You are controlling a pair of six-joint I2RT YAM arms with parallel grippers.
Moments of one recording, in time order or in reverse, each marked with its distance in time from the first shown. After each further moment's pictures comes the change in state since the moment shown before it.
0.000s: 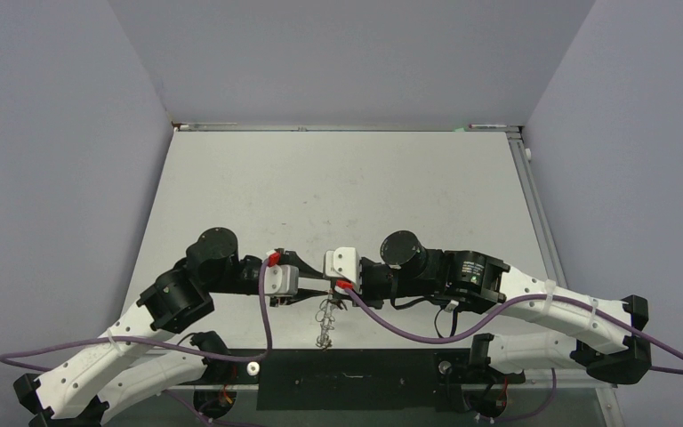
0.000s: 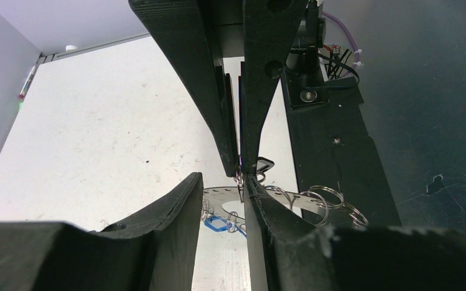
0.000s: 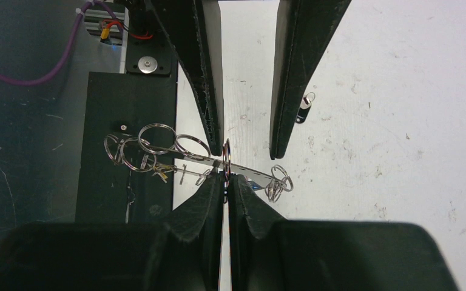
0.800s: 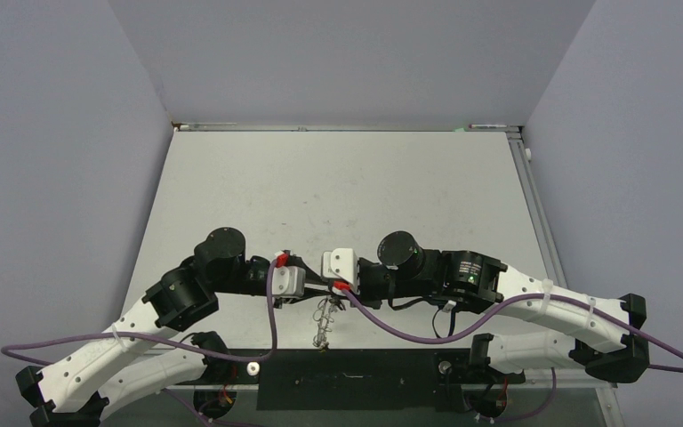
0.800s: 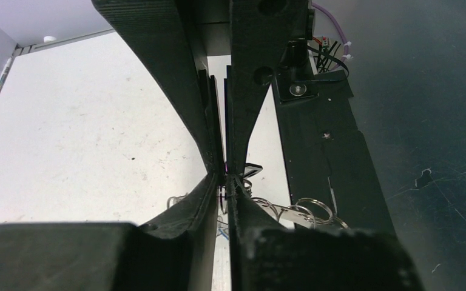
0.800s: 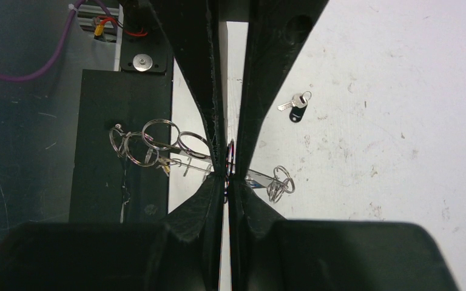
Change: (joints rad) left arm -0.033 0.031 0.000 -0.010 -0.017 -0.001; right arm 0.011 0.012 0.005 0.001 0.013 -0.007
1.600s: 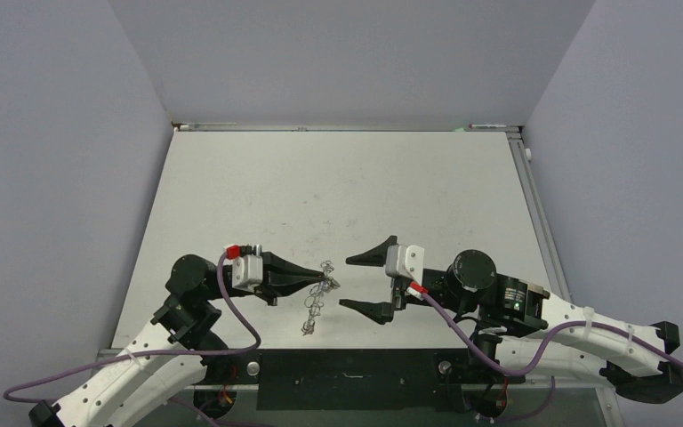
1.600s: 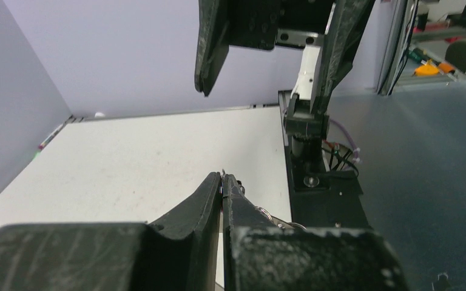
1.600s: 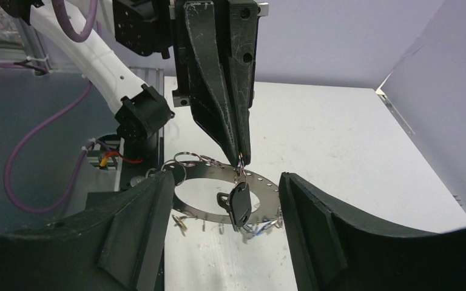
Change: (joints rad) left arm 0.202 -0.188 -0.367 0.735 0.137 -0.460; right arm 0.000 -0.323 -0.302 0.492 0.029 0.124
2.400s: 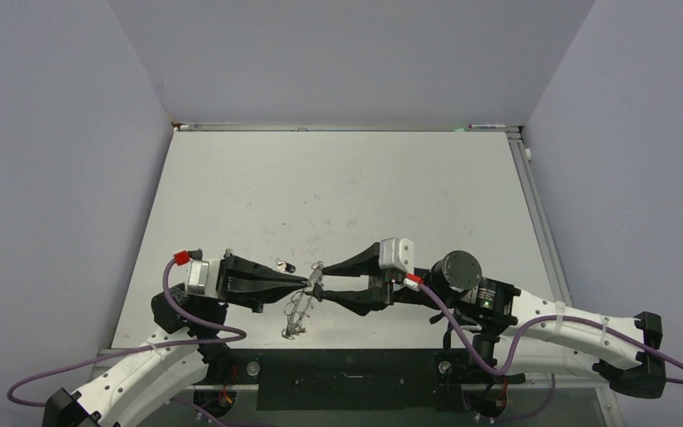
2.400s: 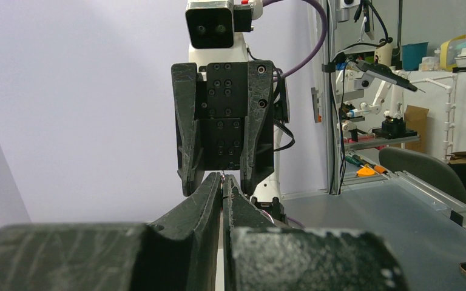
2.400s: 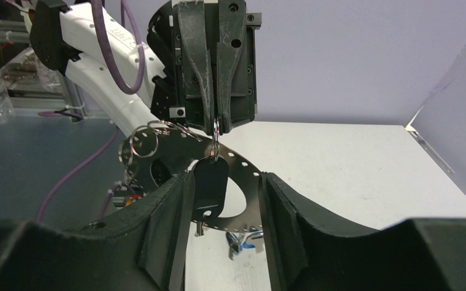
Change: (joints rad) left arm 0.064 0.073 -0.166 0.898 0.013 -0.558; right arm -0.008 0.077 -0.069 0.325 -0.085 0.123
